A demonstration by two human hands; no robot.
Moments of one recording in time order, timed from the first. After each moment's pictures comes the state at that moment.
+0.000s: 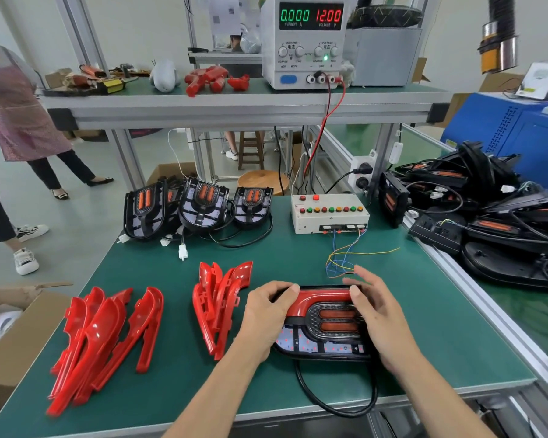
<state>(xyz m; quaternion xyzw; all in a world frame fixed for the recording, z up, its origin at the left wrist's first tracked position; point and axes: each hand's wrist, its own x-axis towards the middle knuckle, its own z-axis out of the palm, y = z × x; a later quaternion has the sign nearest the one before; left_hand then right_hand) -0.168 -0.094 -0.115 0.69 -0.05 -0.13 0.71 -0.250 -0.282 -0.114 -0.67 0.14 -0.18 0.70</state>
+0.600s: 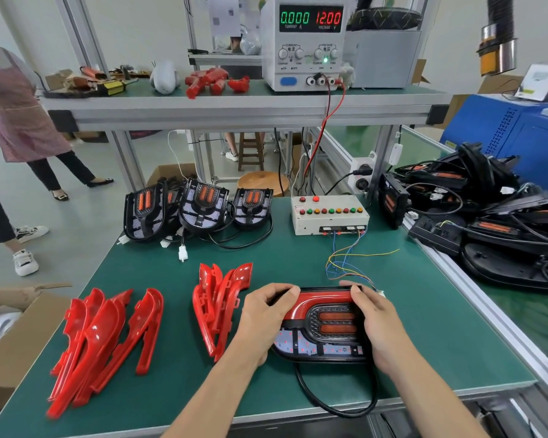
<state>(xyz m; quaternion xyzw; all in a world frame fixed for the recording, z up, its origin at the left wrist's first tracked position) -0.171 -0.090 -0.114 0.66 -0.06 -0.14 0.73 -0.243 -0.271 -0.105 -0.58 0.22 -0.11 0.78</state>
